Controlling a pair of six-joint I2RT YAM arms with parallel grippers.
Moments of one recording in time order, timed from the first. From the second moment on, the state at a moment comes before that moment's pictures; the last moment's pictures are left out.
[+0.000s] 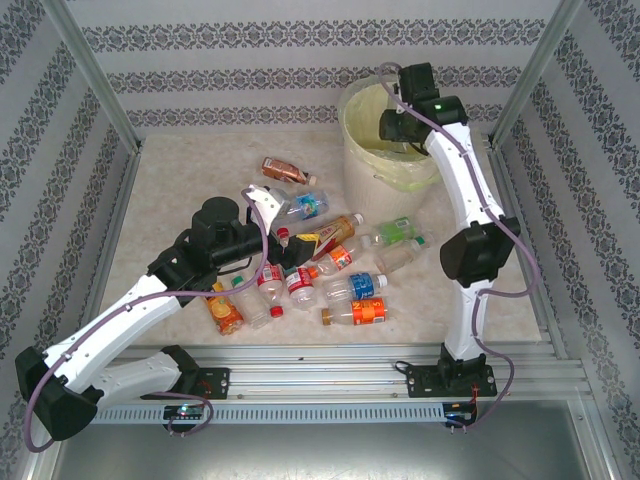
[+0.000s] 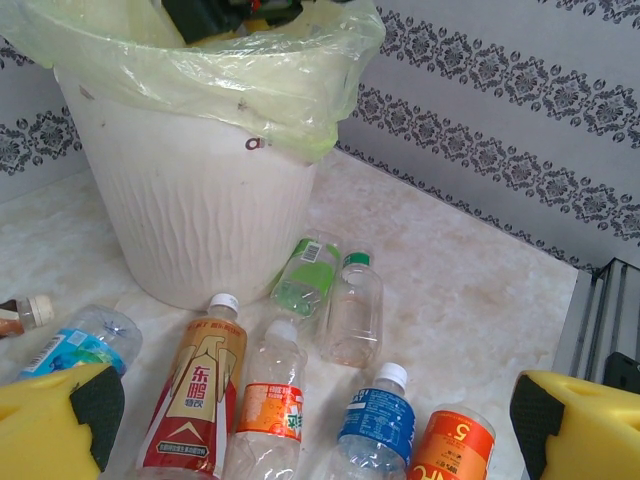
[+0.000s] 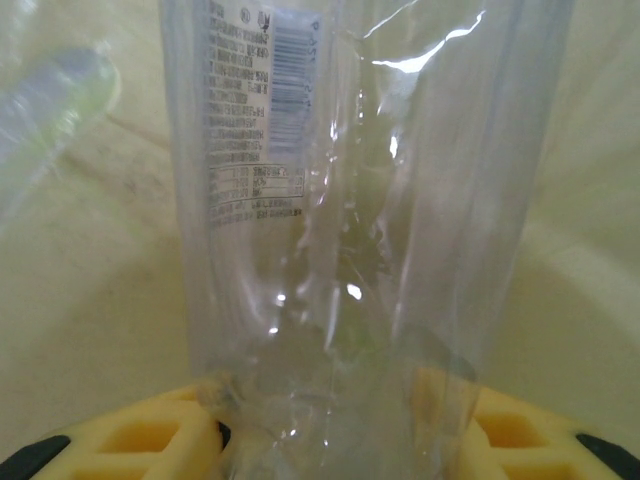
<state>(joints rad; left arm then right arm) -0.66 1.03 0.97 -0.23 0.26 -0.06 0.22 2.08 2.33 -1.10 0.07 0.22</state>
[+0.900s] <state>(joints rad) -0.66 1.04 0.97 -0.23 0.26 -0.06 0.22 2.12 2.21 -1.10 0.01 0.26</state>
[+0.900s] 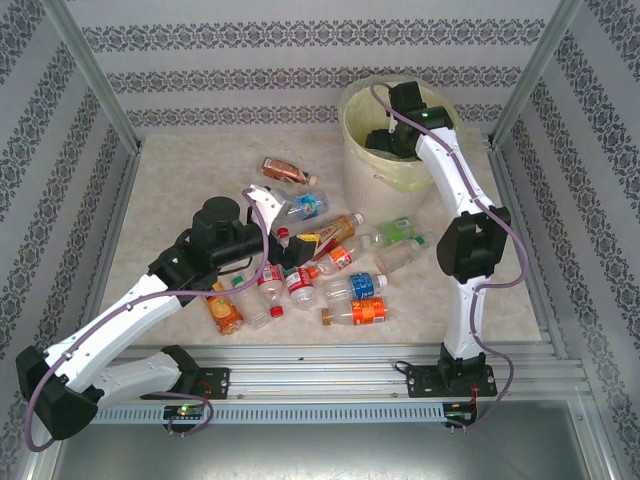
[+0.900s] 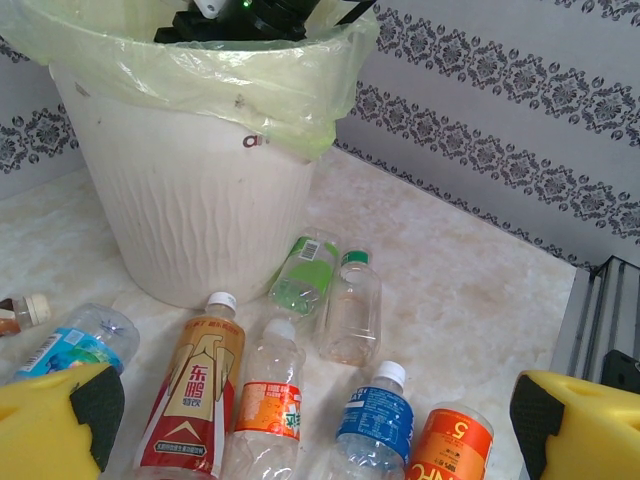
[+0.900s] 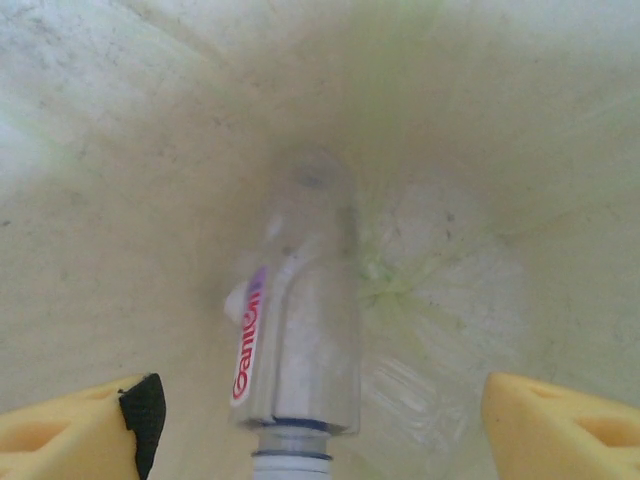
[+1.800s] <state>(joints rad) -0.66 1.04 0.97 -0.23 0.30 -0.05 0.36 1.46 1.86 -0.94 0.12 0.22</state>
